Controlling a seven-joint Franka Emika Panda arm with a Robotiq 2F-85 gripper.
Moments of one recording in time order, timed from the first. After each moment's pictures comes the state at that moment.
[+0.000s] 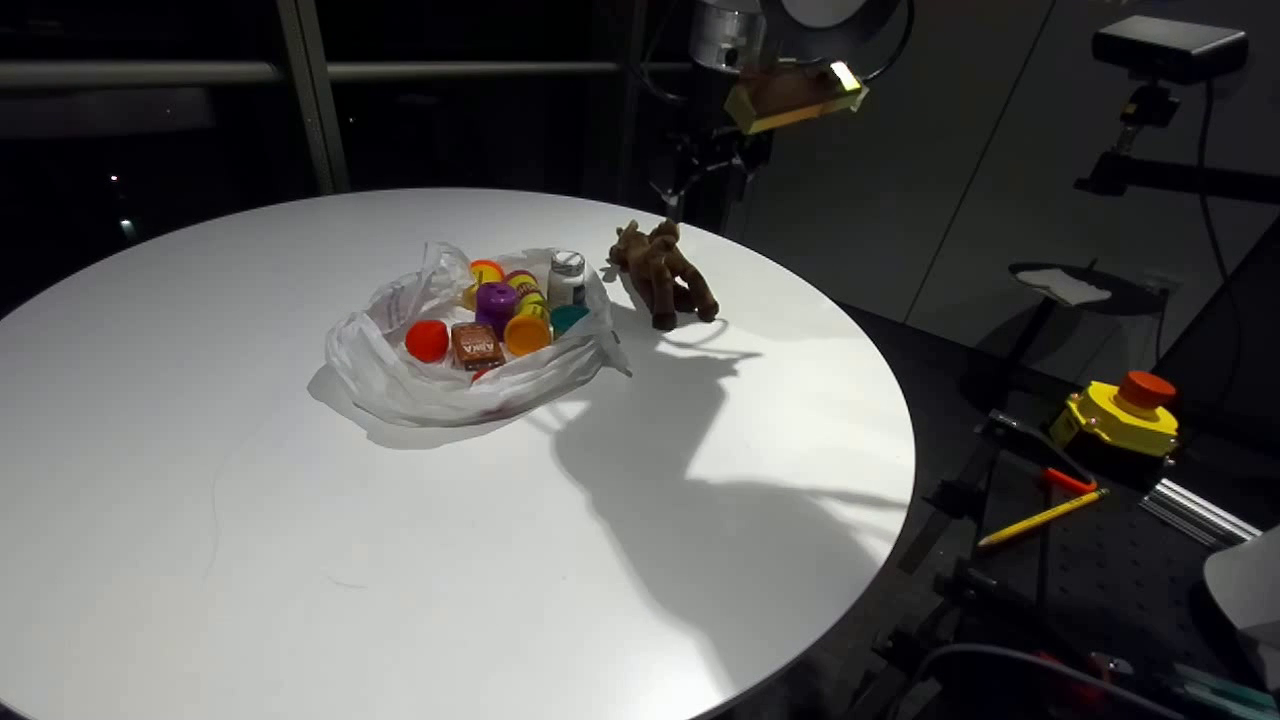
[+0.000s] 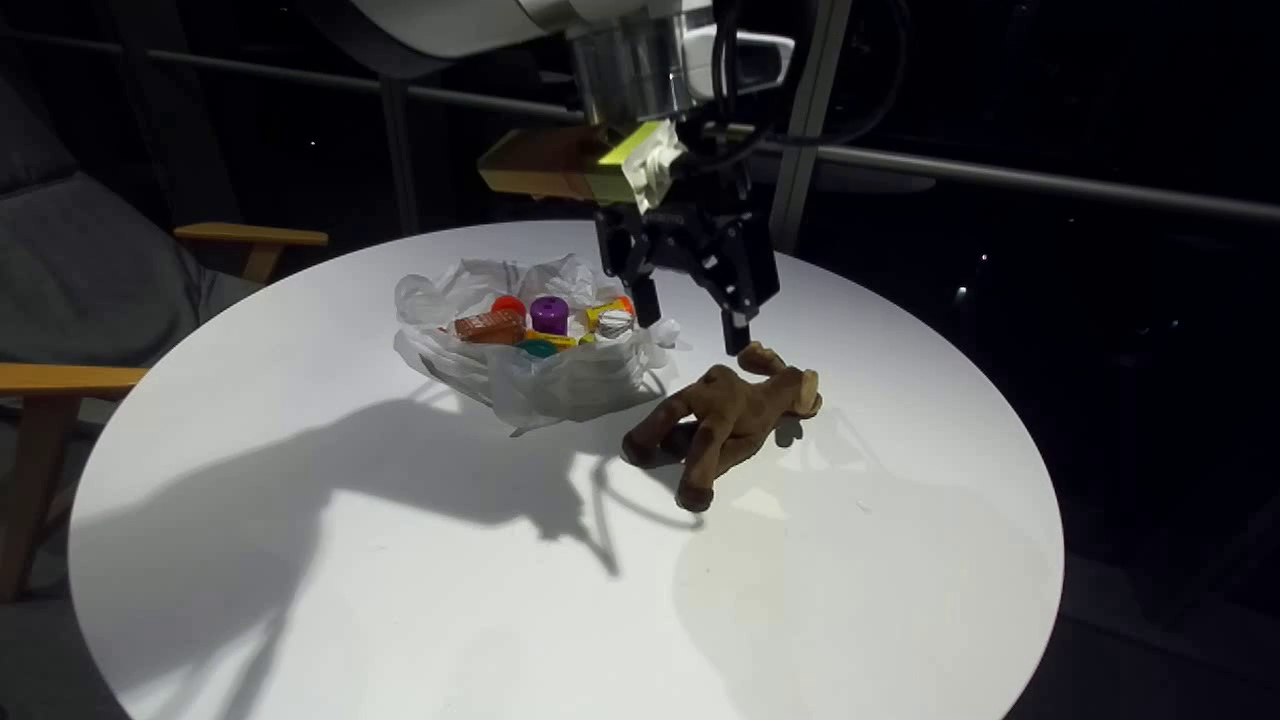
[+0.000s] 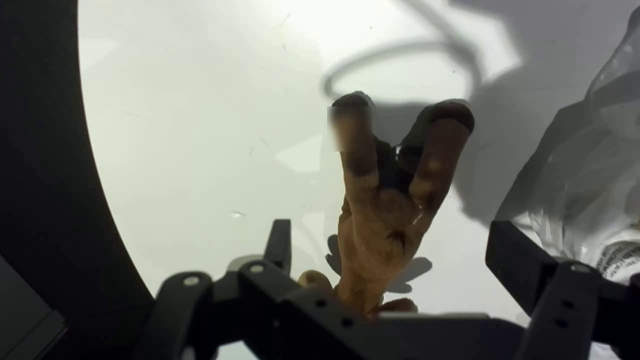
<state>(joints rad) 0.08 0.32 -0.18 -2.15 -0.38 2.59 0.51</state>
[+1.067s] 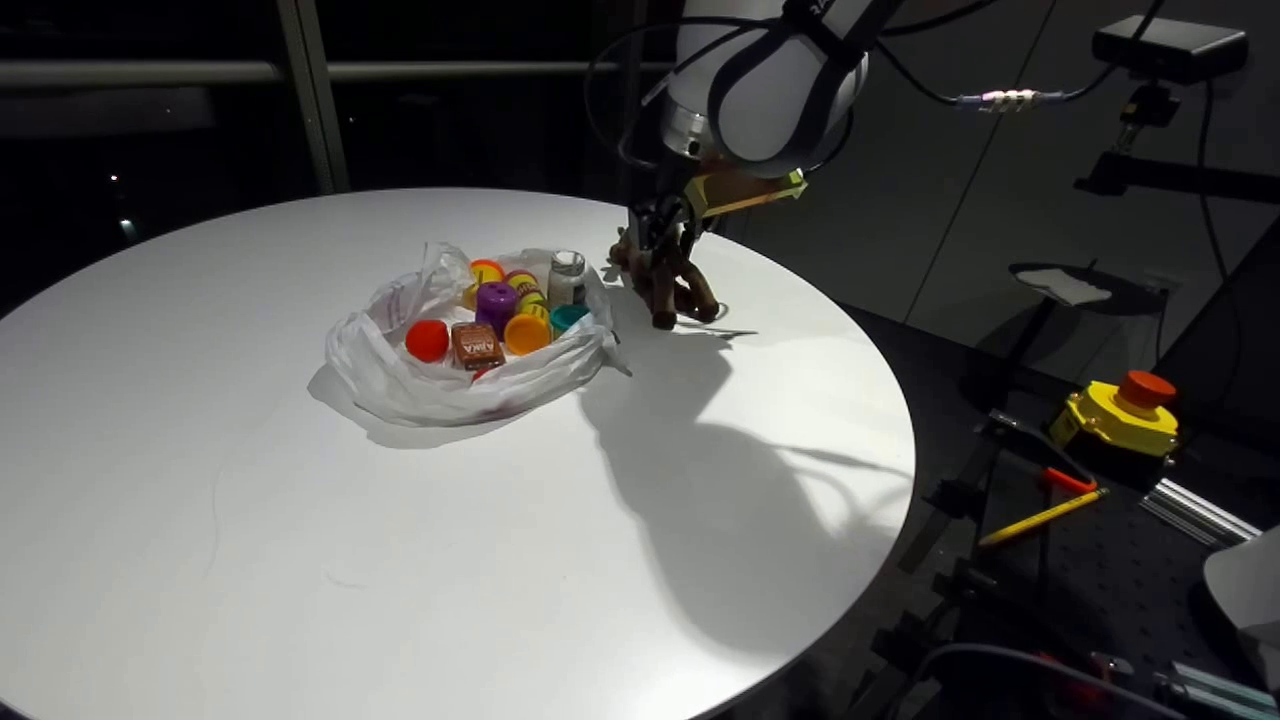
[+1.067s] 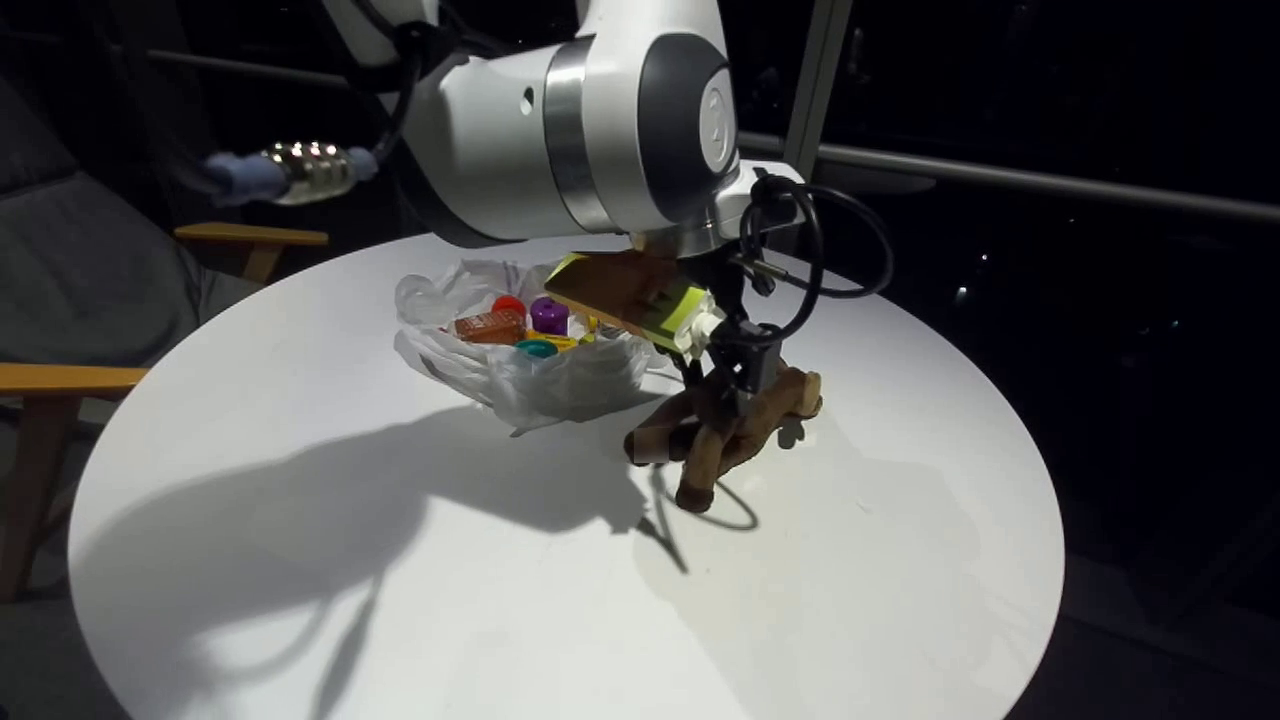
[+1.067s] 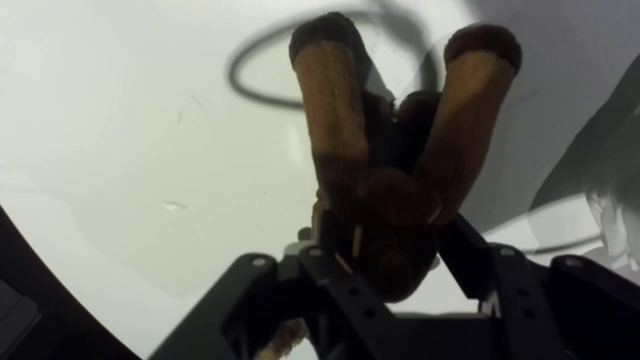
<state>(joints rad) 0.10 0.59 -0.24 -2.02 -0.27 2.86 0.46</state>
